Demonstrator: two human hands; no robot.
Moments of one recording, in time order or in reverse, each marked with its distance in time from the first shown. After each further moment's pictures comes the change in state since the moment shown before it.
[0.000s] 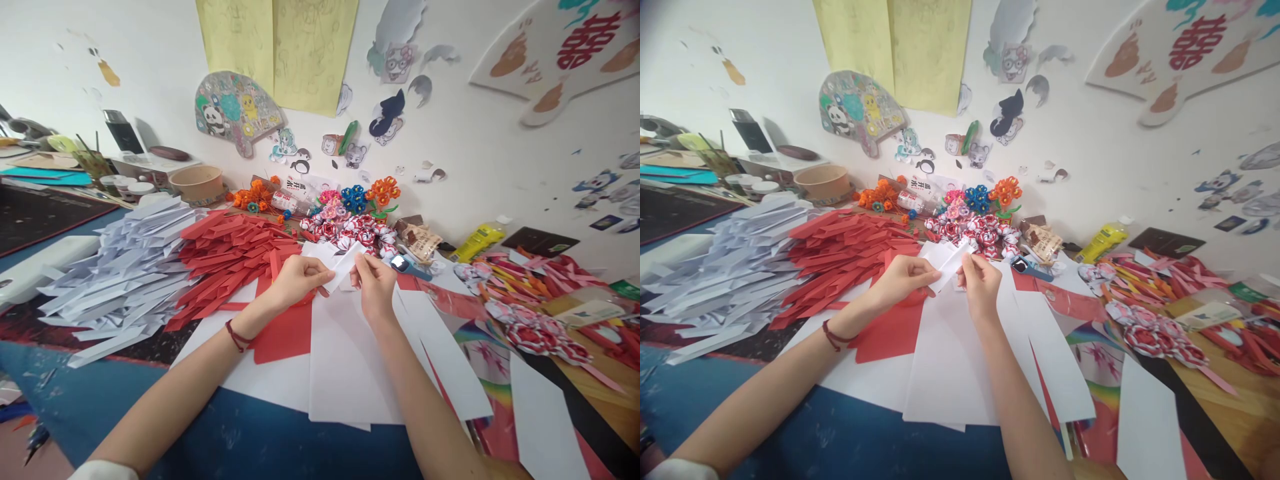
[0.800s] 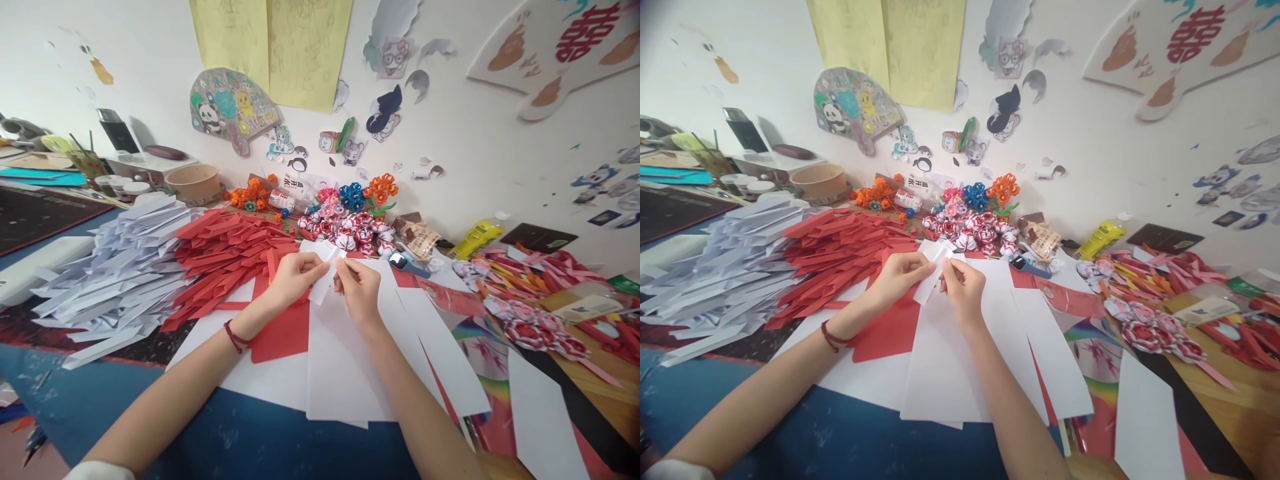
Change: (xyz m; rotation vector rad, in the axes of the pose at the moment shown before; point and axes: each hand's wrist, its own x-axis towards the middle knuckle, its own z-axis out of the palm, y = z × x) left_hand 0.002 -0.002 0.003 0.215 0.124 0.163; right_hand -0.014 -0.003 0.014 -0.105 -0.112 -0.027
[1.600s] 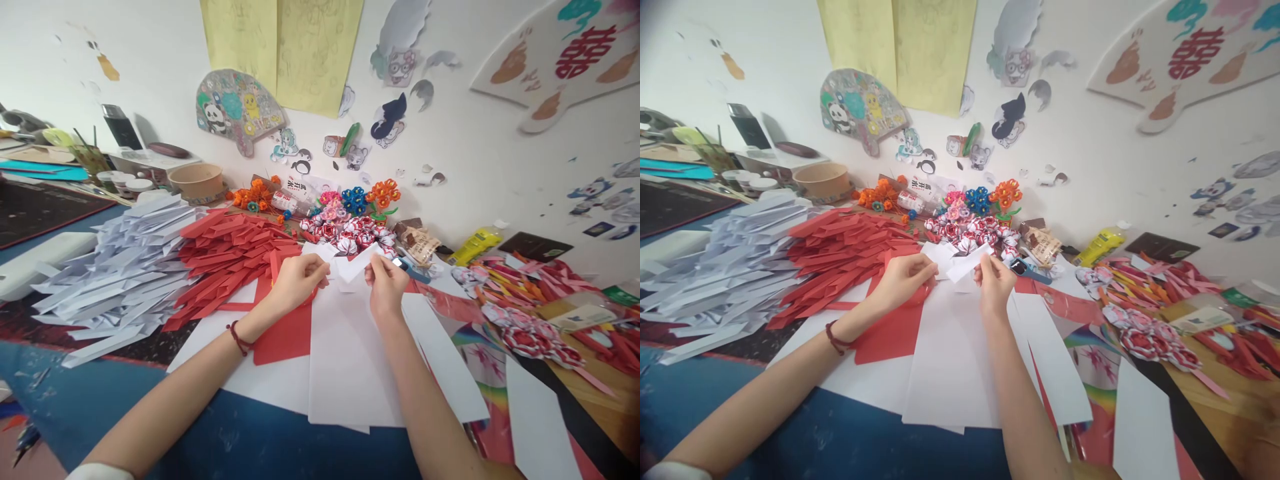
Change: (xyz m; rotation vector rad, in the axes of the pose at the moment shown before) left_hand -0.002 -0.001 0.000 0.049 0.030 -0.018; right_hand 0.027 0.025 -0.031 0.202 0.323 0.025
